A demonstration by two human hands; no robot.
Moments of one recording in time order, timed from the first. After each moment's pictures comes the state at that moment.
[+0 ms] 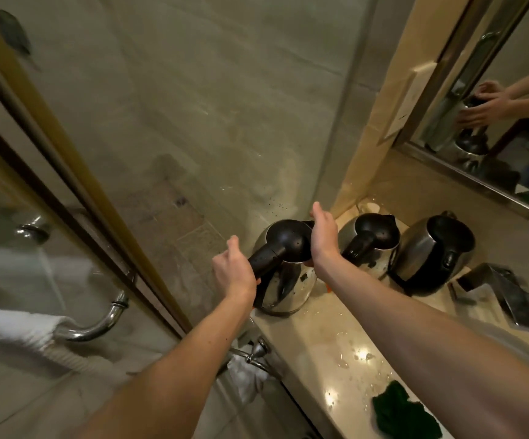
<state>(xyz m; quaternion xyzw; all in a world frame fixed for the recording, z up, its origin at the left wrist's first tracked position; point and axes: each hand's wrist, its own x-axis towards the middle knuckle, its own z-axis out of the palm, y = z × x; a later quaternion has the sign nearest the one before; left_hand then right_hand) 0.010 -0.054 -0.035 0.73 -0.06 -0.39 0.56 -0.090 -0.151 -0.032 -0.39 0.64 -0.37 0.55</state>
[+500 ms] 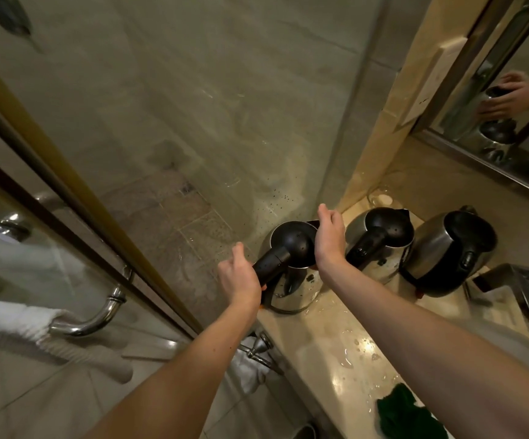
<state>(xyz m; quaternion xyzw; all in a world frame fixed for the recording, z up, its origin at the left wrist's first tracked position) 0.002 -0.059 -0.063 0.73 -0.03 -0.40 0.56 -0.095 -0.160 -0.065 -0.43 0.65 -0.38 0.50</state>
